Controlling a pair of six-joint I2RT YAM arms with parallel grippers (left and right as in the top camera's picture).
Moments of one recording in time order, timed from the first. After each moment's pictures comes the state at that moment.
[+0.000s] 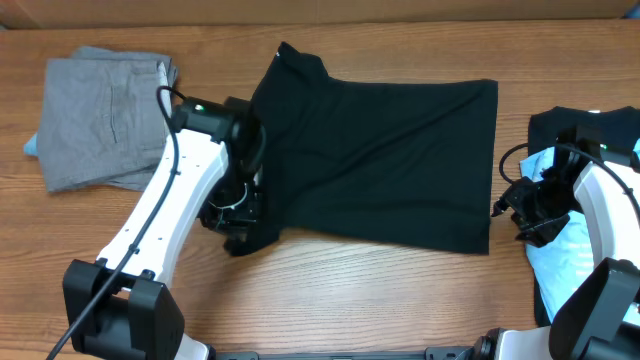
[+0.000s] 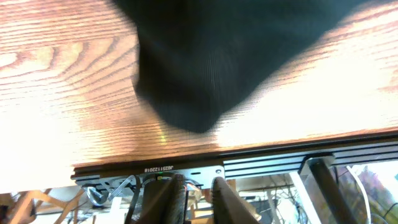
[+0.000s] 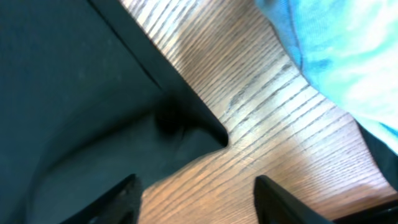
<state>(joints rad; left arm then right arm) -0.29 1.69 1.45 -1.63 0.09 -0.16 -0.33 1.60 1.13 -1.19 -0.14 0.47</state>
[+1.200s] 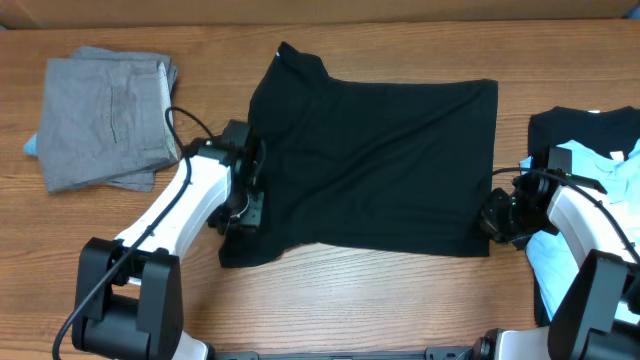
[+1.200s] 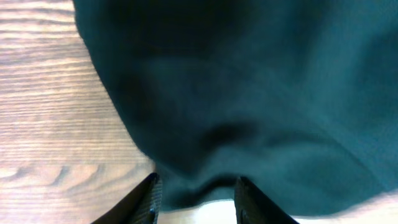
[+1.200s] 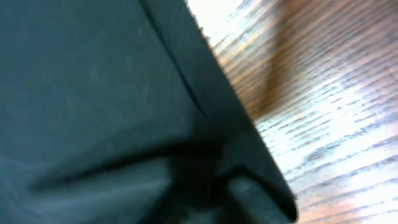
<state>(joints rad) -0.25 1.71 1.08 -1.00 -0.05 -0.18 -0.28 1.60 0.87 -0.84 -0.28 0.41</state>
